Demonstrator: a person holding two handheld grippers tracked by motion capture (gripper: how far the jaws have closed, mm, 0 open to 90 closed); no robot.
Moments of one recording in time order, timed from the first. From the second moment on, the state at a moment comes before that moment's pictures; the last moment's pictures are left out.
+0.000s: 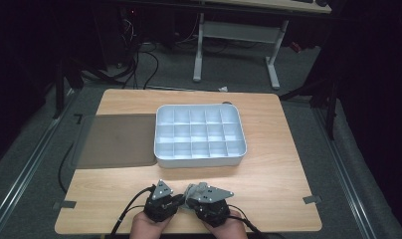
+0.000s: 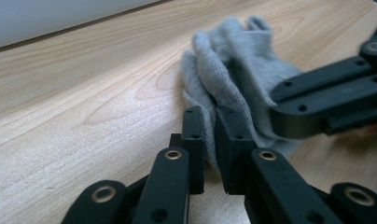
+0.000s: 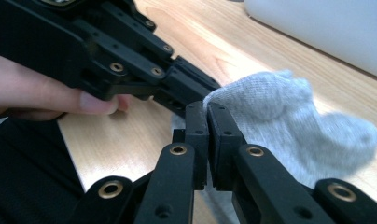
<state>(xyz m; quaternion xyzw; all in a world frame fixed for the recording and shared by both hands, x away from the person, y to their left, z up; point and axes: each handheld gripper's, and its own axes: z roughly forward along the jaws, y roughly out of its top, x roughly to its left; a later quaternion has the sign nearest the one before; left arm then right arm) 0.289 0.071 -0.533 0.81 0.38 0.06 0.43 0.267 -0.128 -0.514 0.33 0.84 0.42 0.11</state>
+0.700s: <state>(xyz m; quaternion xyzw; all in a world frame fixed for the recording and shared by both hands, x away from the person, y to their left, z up) 0.294 0.054 -0.499 0.80 0.33 0.07 0.50 0.274 -0.123 -0.527 0.31 0.85 0.41 0.10</state>
